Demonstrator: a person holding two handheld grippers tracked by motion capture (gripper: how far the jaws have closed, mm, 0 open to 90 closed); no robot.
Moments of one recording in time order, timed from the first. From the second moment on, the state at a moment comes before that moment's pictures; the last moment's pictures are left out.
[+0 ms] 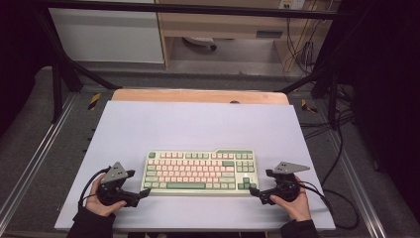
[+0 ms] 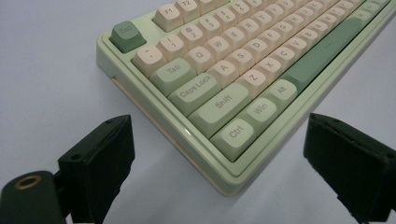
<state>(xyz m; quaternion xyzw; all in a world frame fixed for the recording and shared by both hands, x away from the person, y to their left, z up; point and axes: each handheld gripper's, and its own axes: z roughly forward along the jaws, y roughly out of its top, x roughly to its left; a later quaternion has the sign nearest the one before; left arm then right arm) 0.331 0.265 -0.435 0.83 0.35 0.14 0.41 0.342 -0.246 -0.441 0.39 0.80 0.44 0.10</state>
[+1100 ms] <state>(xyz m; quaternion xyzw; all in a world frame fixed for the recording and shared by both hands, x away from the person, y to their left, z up) 0.329 0.256 -0.427 0.83 0.35 0.14 0.42 0.342 -0.246 -0.441 0.39 0.80 0.44 0.10</state>
